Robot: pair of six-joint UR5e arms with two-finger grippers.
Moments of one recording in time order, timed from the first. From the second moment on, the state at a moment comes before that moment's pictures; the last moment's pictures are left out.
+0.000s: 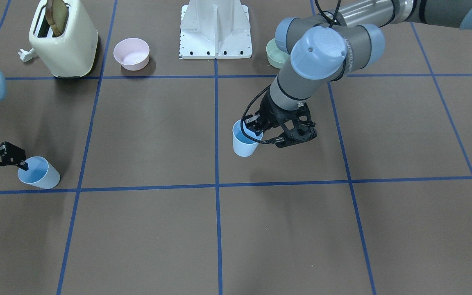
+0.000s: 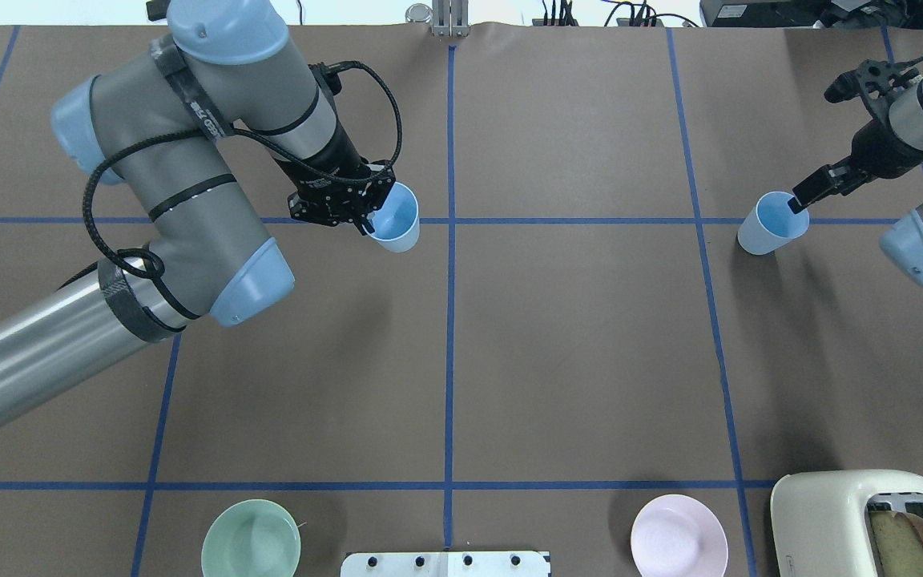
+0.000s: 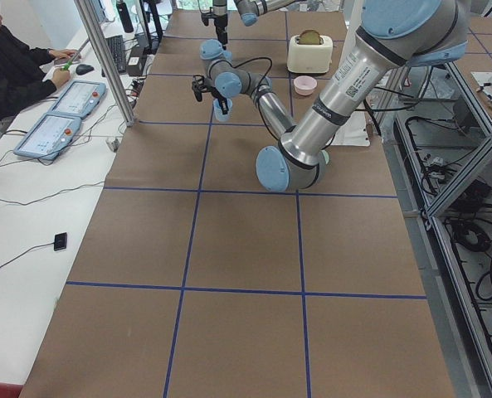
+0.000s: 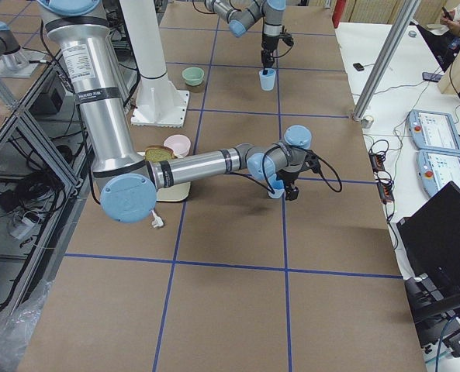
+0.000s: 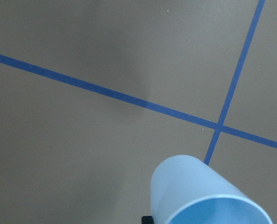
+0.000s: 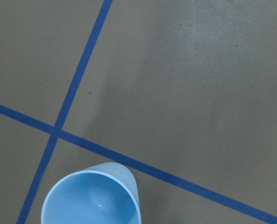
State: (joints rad) left arm -0.74 -2.34 -1.59 -1.62 -2.22 -1.38; right arm 1.12 -1.33 1.51 -1.27 2.30 0.28
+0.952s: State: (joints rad) left arm -0.62 -2.39 -1.45 -1.74 -2.13 -1.38; right arm 1.08 -1.32 1.51 -1.27 2.26 0.28
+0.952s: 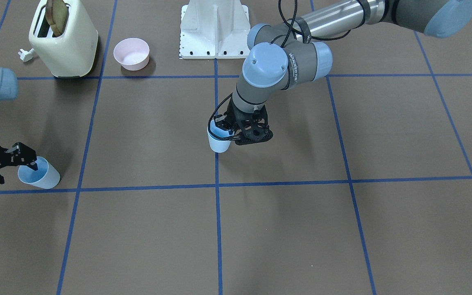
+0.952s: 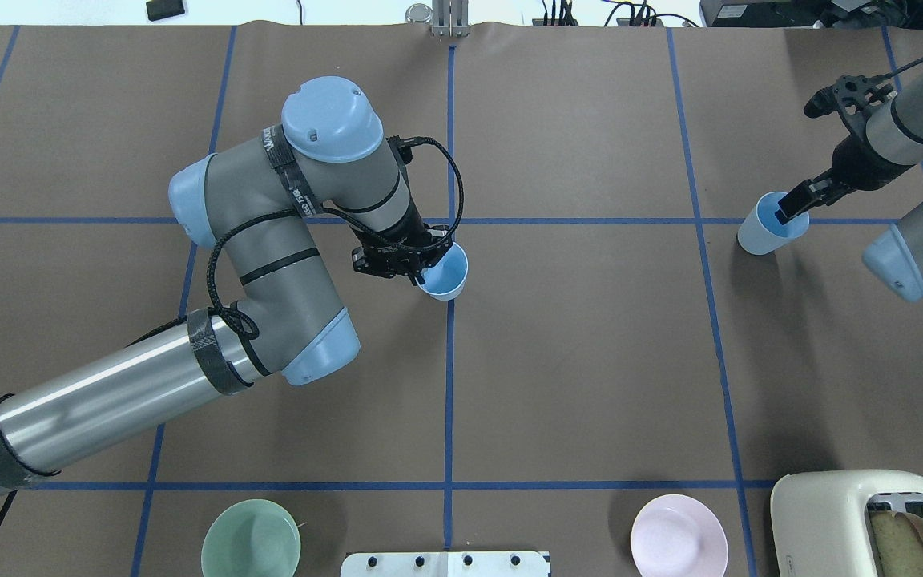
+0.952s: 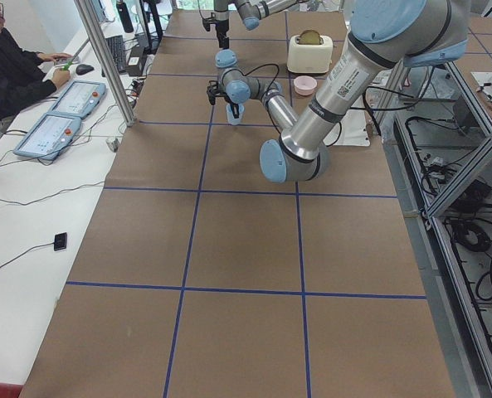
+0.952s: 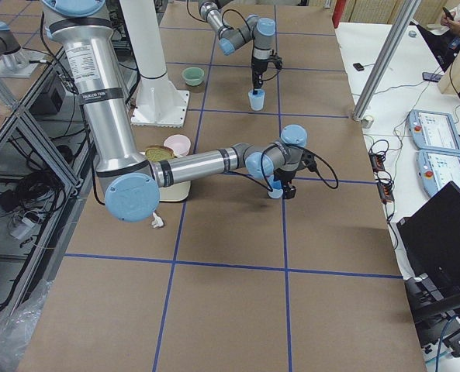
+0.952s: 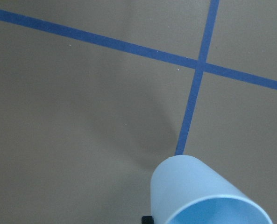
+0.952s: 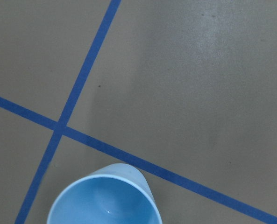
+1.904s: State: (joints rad) left arm -0.60 -2.39 -1.40 -1.82 -2.13 -1.38; right arm 1.07 -1.31 1.51 -1.27 2.25 0.28
